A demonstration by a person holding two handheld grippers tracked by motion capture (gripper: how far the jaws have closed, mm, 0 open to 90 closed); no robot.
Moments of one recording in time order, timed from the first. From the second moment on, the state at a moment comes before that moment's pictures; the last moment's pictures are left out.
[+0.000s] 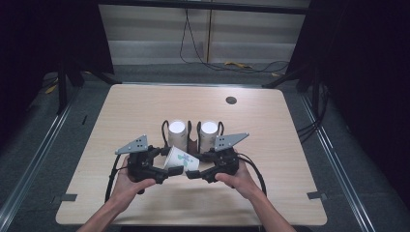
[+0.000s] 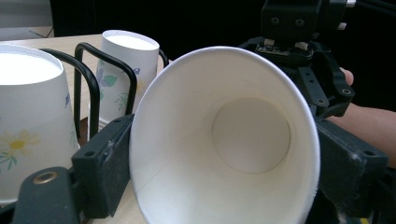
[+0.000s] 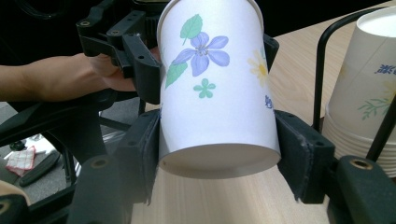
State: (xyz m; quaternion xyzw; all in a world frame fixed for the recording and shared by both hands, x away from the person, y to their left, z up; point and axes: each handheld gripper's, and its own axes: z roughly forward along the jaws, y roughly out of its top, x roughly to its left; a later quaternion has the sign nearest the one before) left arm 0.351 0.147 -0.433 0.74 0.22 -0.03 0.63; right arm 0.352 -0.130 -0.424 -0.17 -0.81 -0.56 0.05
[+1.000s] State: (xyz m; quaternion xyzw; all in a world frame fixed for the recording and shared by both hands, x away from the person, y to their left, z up) left arm 0.356 0.153 -0.434 0.74 0.20 -0.07 0.64; right arm 0.353 -0.125 -0.427 -0.15 -0.82 -0.56 0.06
